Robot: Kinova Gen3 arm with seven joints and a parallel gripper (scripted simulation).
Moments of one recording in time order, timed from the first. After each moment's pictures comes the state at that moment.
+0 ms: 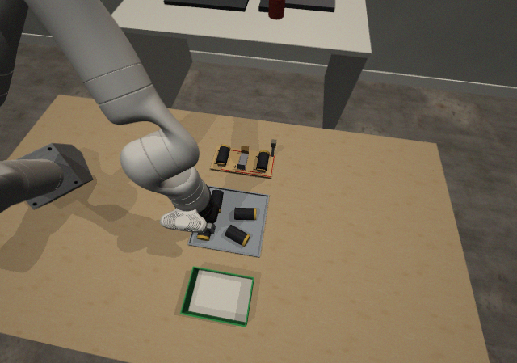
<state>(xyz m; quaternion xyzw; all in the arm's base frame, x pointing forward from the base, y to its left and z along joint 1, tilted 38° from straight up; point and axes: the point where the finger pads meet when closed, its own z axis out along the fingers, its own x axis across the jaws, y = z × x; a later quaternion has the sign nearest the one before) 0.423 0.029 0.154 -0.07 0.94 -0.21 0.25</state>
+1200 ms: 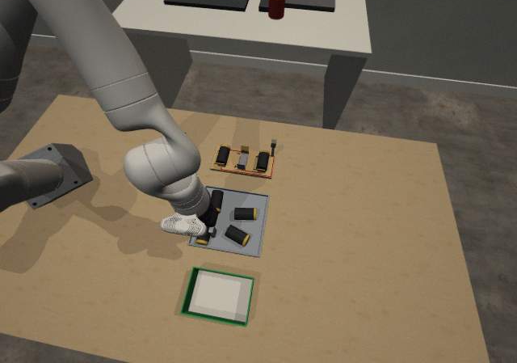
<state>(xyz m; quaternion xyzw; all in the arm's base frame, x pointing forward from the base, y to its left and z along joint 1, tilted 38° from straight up) 0.426 0.018 0.148 -0.06 0.94 -0.22 0.25</state>
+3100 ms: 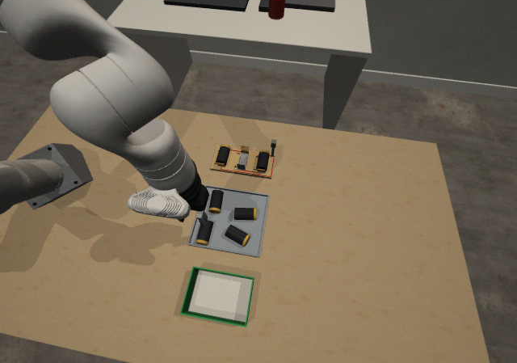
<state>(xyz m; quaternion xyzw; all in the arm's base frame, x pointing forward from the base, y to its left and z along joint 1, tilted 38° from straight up) 0.362 0.066 0.250 -0.06 0.94 -0.22 0.25</state>
